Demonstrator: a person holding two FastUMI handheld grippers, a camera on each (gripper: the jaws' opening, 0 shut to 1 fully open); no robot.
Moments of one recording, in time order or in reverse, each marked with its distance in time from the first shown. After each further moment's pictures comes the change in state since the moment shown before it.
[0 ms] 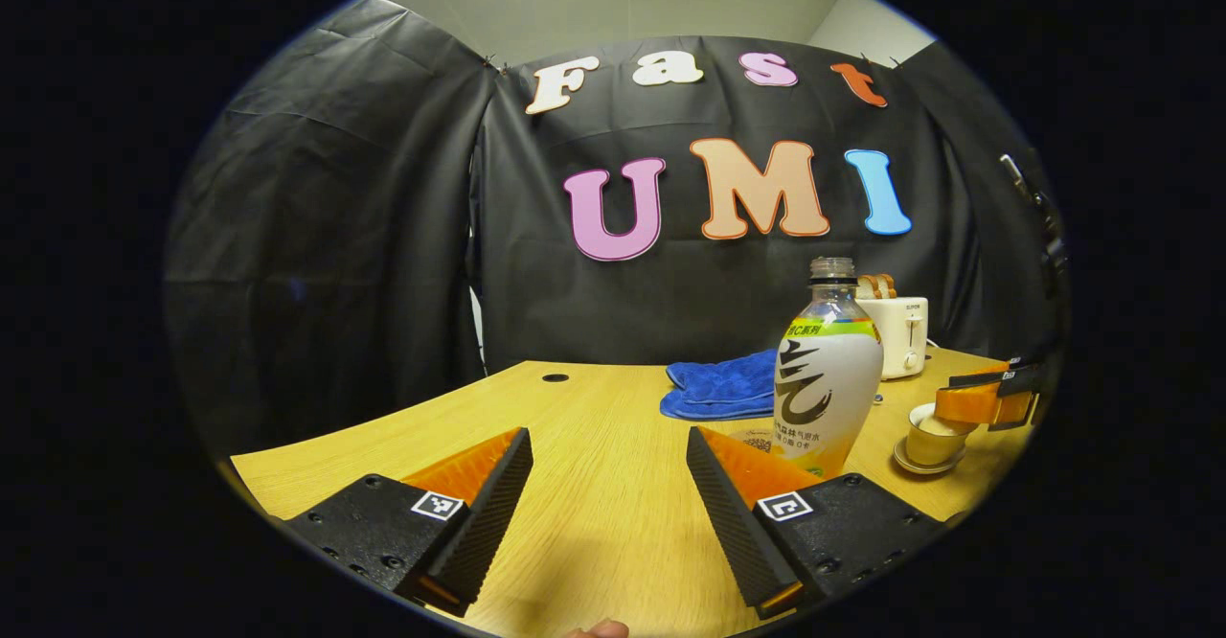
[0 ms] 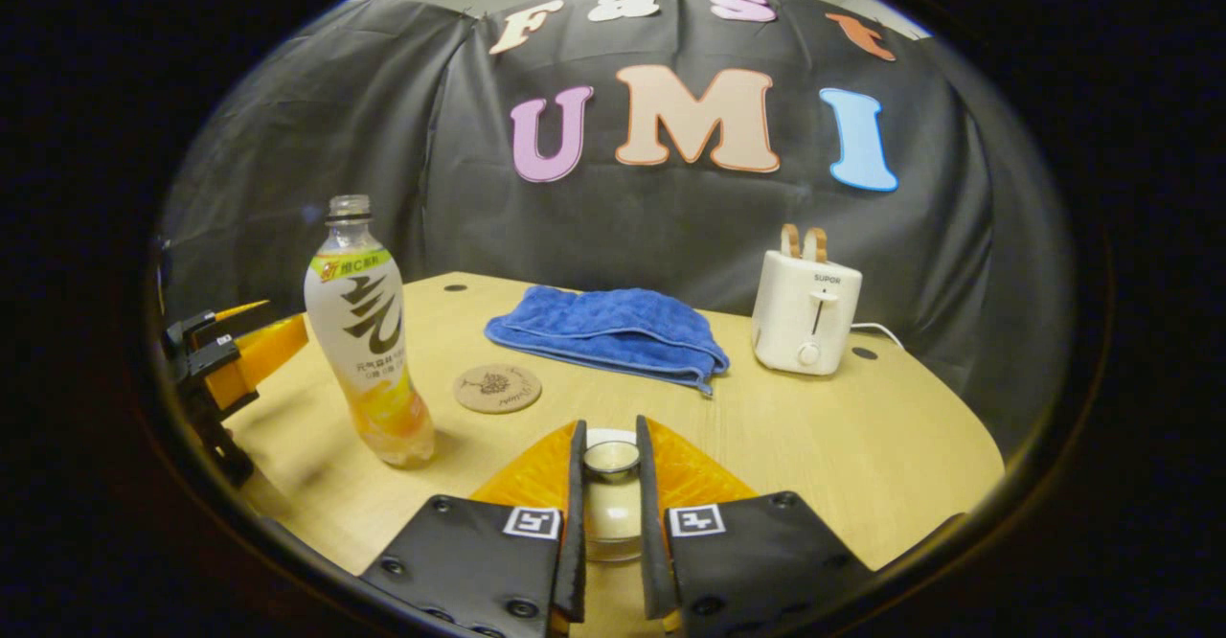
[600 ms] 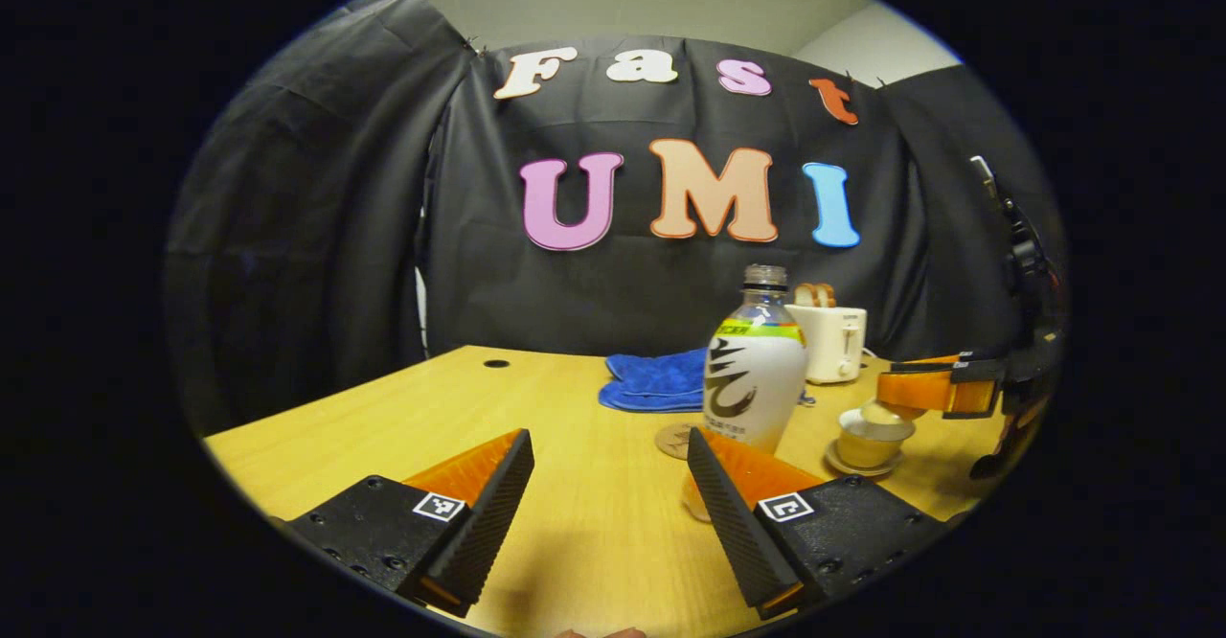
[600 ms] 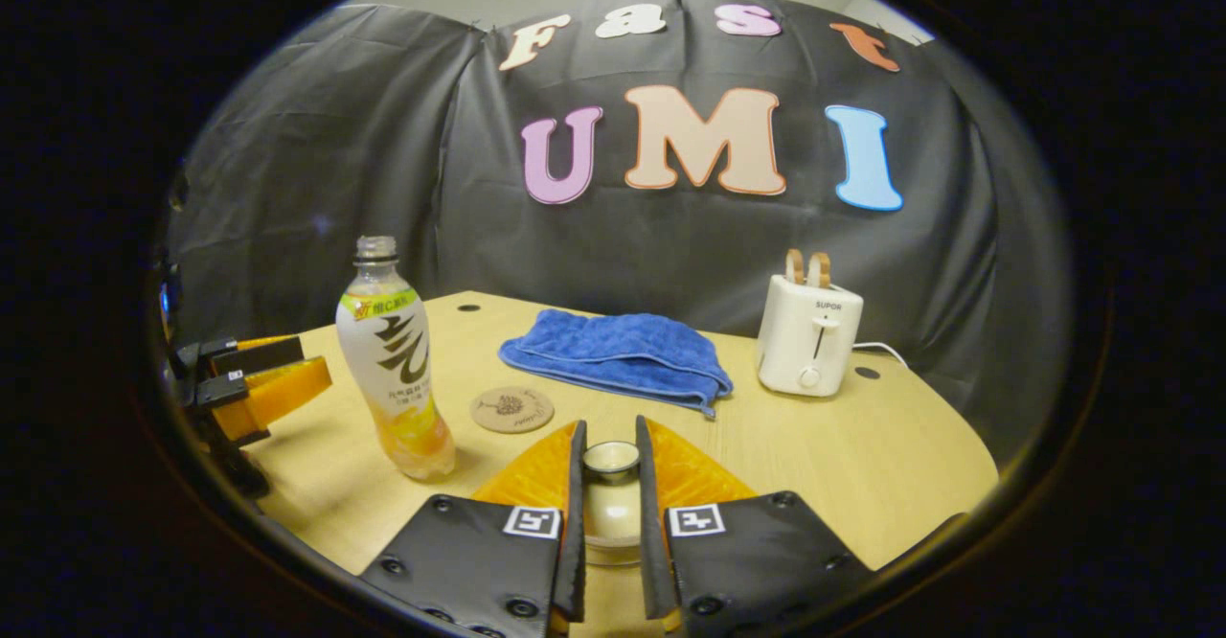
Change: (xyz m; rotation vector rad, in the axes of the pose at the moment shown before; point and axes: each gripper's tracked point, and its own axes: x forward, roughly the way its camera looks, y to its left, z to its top) left arm -0.020 -0.046 -0.003 -0.096 0.041 -0.231; right arm -0.013 0.003 0.030 0.010 -0.068 0.032
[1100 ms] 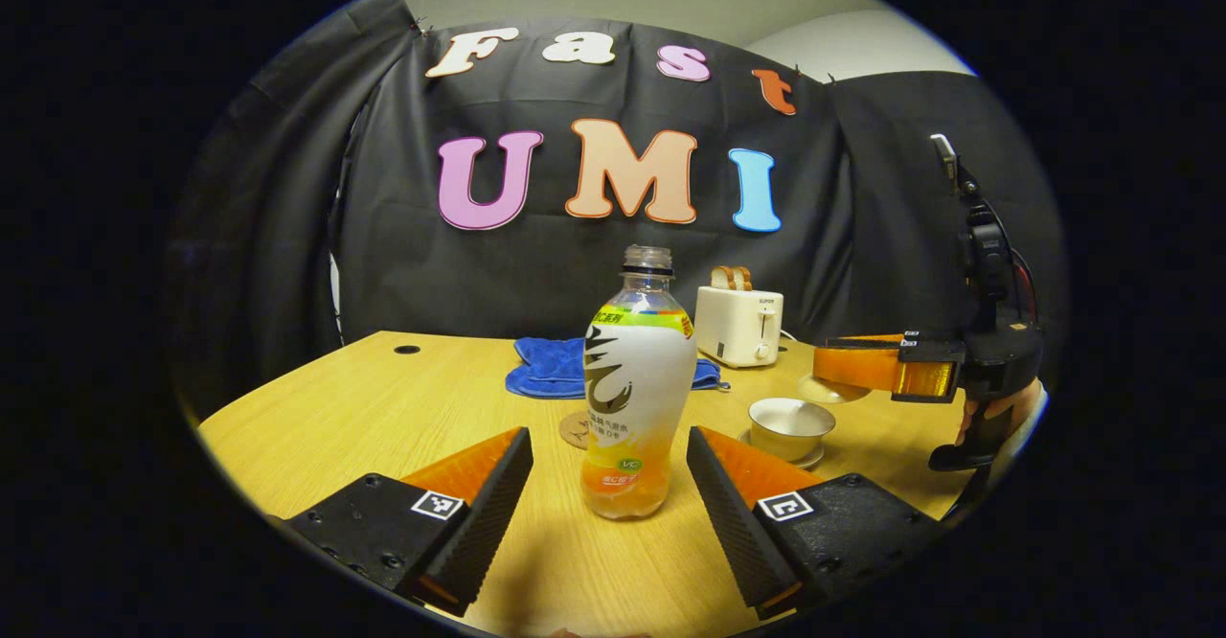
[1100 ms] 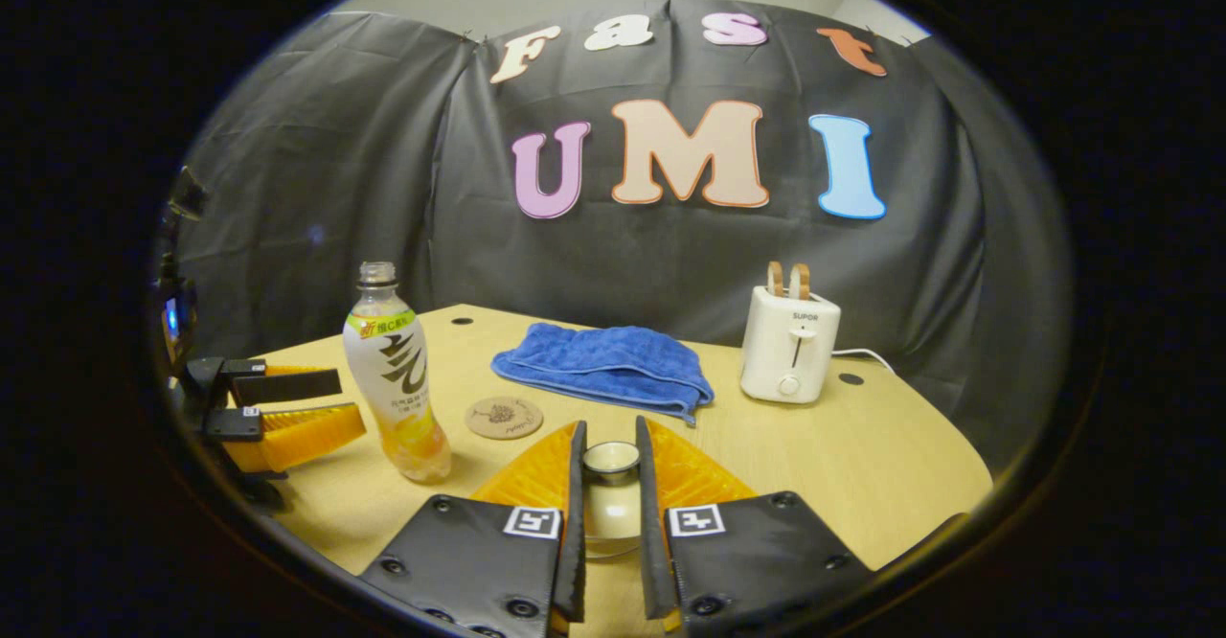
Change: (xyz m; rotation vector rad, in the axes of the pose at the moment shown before) left arm 0.011 -0.059 -0.006 0.015 0.066 -0.210; right arm -0.018 -0.017 0.011 0.012 -0.033 -0.026
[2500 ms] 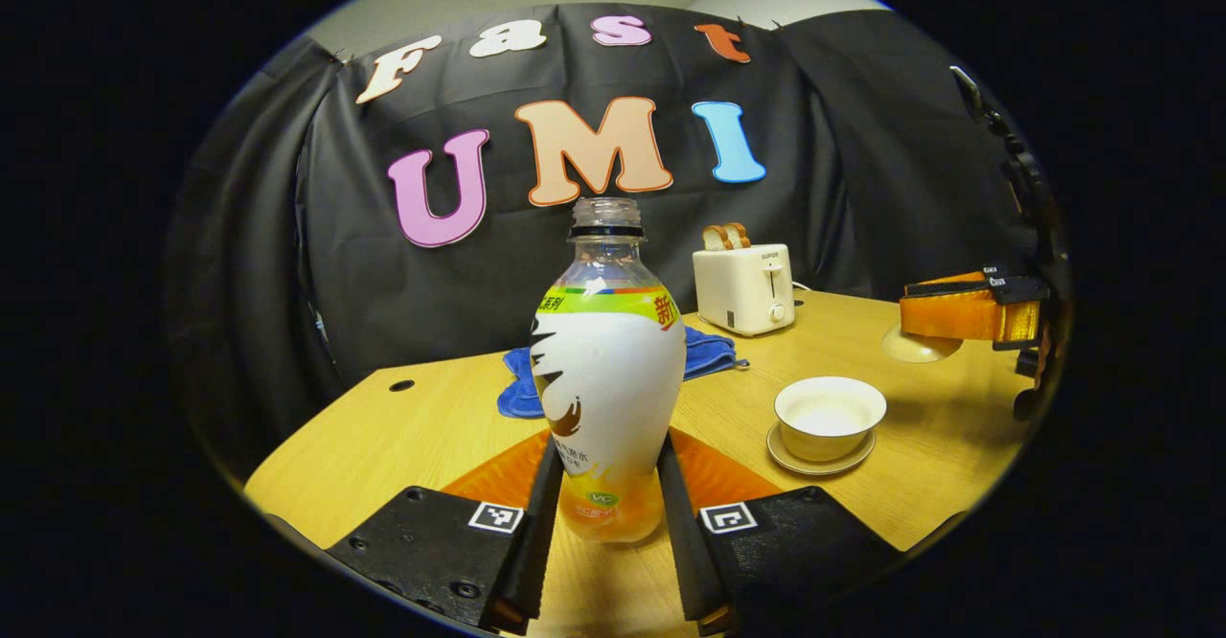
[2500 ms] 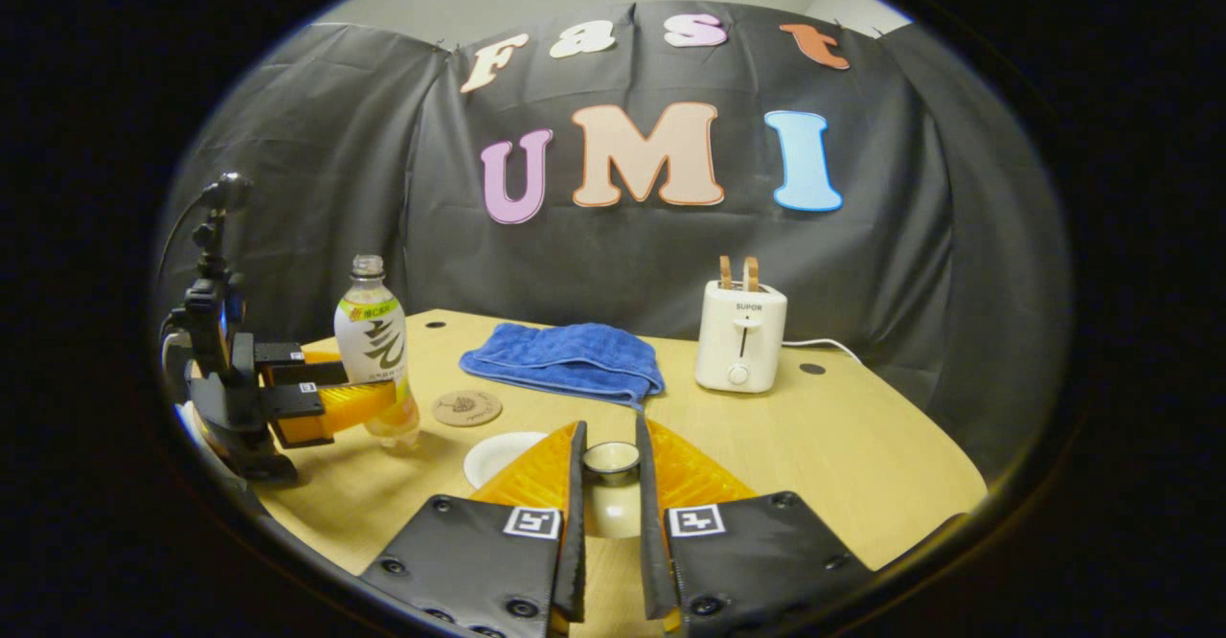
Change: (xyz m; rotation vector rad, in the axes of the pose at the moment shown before) left arm 0.052 -0.009 0.003 0.250 0.070 0.030; right arm -0.026 -0.055 -0.009 0.034 0.000 -0.064
